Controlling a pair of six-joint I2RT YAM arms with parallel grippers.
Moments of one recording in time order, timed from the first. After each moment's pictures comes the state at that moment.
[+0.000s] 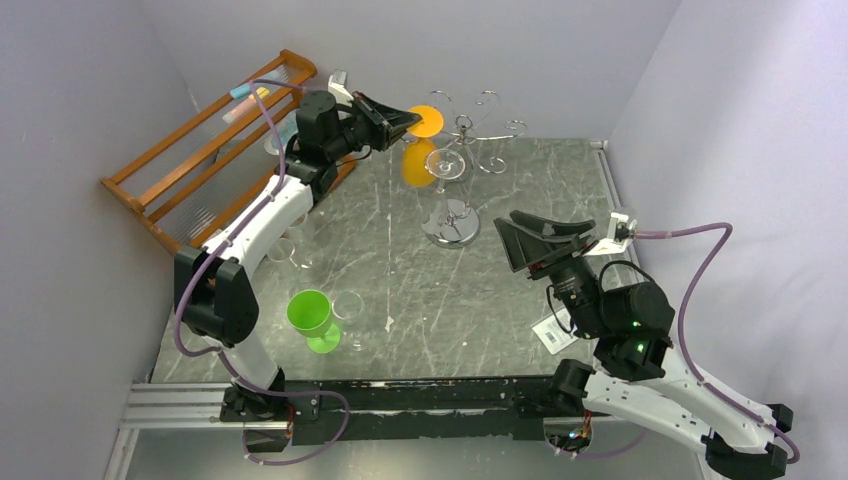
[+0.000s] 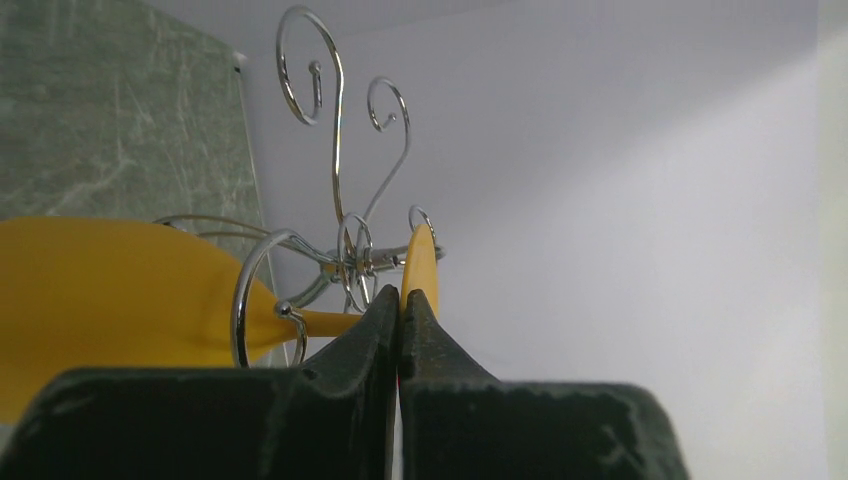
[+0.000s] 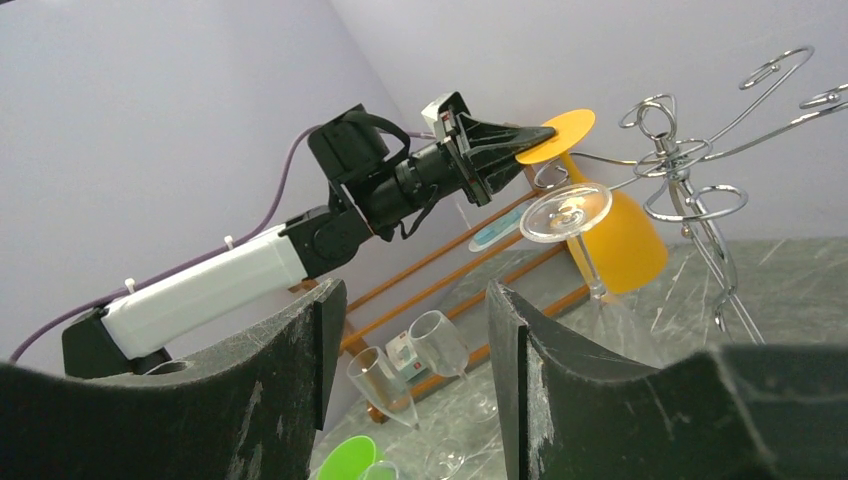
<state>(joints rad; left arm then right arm) -0.41 1.71 1.53 0.17 0.44 -1.34 1.01 0.49 0.74 0.21 0.43 0.39</state>
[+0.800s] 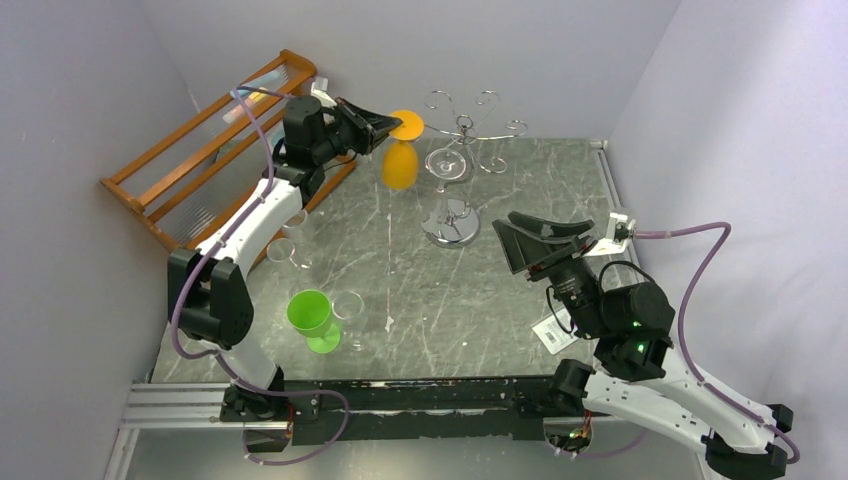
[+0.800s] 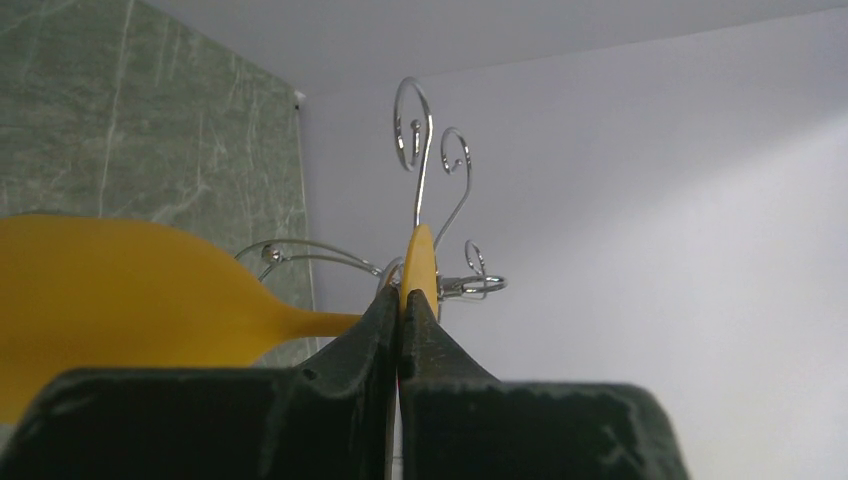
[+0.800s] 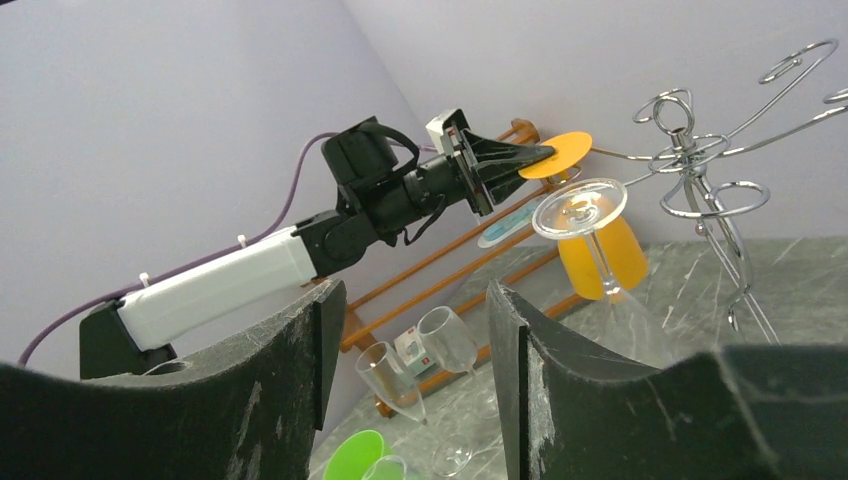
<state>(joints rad) -0.33 1.68 1.47 0.15 0.40 -1.30 1.01 0.49 0.74 0.20 0.41 0.40</state>
